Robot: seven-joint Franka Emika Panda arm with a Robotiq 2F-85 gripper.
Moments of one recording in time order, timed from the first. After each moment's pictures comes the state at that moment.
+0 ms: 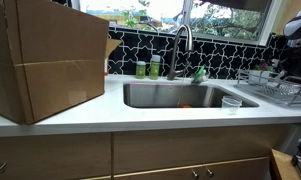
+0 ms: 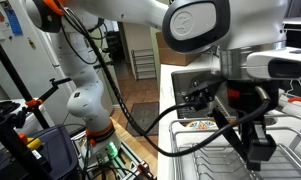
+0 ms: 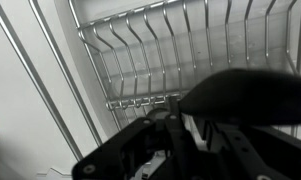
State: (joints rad) arm -0.56 0.00 -0.73 -1.98 -0.22 2.15 -0.14
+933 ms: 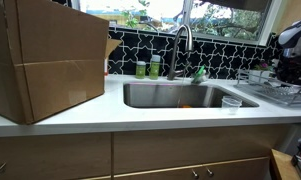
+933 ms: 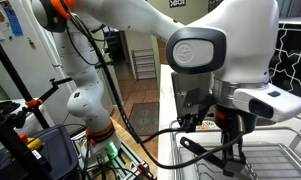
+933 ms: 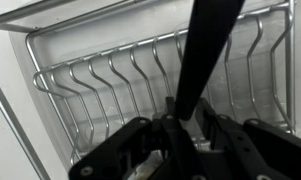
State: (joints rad) arm -0.57 0.05 -0.72 -2.06 -0.15 2.13 -0.14
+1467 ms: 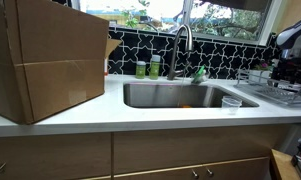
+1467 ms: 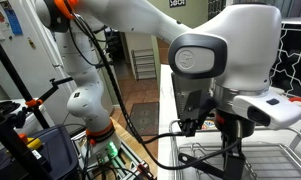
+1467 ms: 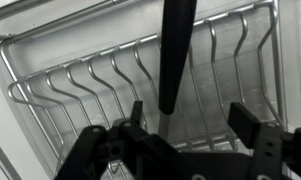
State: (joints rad) arm -0.57 0.07 -0.72 -2.06 -0.08 2.13 -0.14
